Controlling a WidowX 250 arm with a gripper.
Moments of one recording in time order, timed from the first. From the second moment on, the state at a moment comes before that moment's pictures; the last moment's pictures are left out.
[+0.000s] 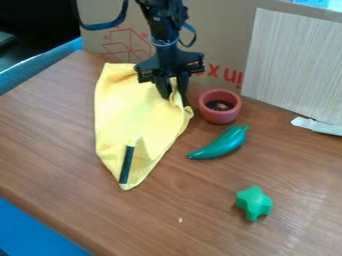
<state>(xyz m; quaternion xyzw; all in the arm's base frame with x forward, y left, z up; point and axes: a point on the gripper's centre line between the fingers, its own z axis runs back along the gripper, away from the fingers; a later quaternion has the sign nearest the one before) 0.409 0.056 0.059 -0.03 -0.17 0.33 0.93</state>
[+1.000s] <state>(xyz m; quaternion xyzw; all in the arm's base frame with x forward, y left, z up) 0.361 0.088 0.151 -0.14 -0.20 0.28 0.93</state>
